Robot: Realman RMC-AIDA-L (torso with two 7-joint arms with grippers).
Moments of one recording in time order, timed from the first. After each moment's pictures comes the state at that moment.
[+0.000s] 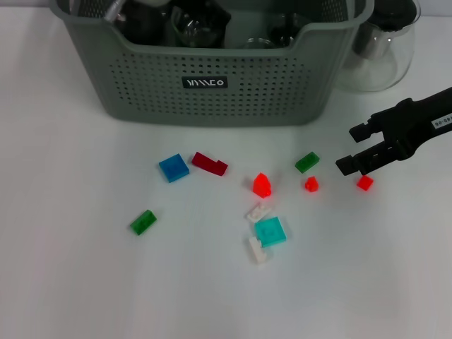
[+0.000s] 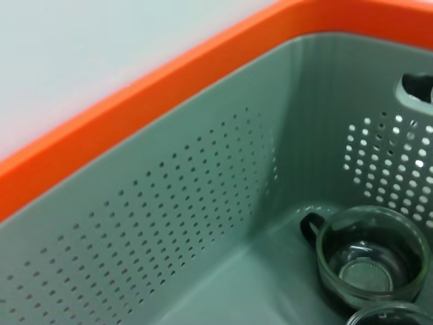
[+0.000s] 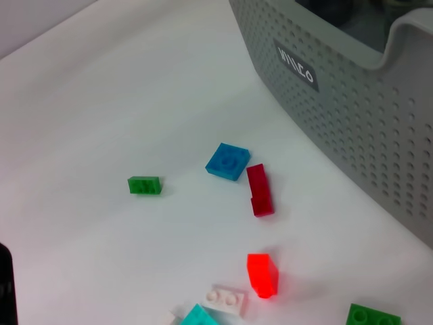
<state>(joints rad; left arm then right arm) -1.04 -2.11 1.10 0.69 2.64 0.83 -2.32 0.76 1.98 -0.88 -0.81 -2.38 -1.67 1.91</state>
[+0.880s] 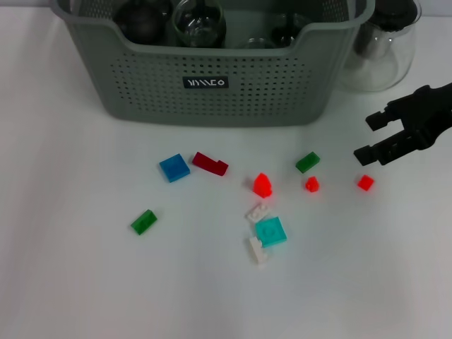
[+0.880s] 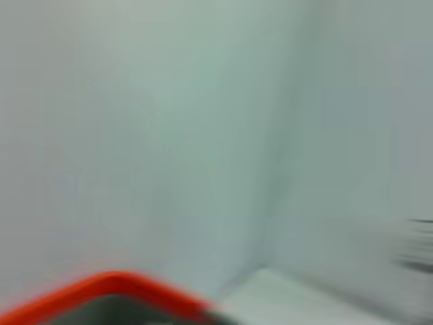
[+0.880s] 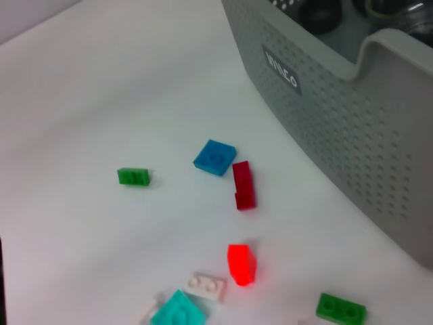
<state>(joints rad) -0.61 -2.12 0.86 1.52 1.97 1.56 -2.22 0.77 1.93 -0.87 -0.82 -2.37 -1.70 1.88</state>
